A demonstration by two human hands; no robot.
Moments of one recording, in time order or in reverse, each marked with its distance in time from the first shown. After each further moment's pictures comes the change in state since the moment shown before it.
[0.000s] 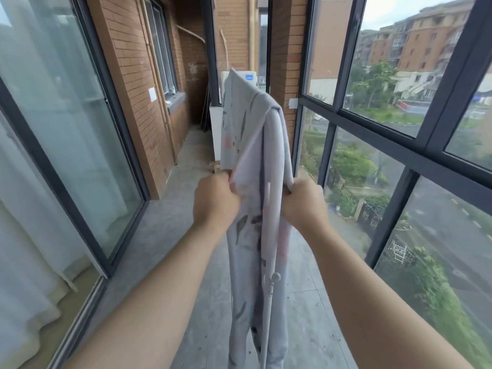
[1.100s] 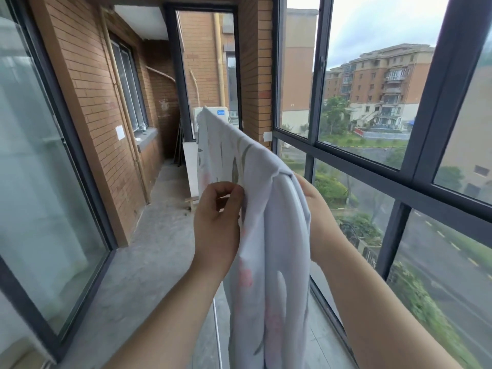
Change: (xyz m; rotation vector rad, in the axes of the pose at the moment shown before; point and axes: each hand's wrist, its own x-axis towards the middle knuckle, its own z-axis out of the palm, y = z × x) left_hand 0.088 0.022 0.041 -0.882 -0.029 -0.089; right_hand 0.078 -0.050 -0.013 0.858 -0.170 -0.092
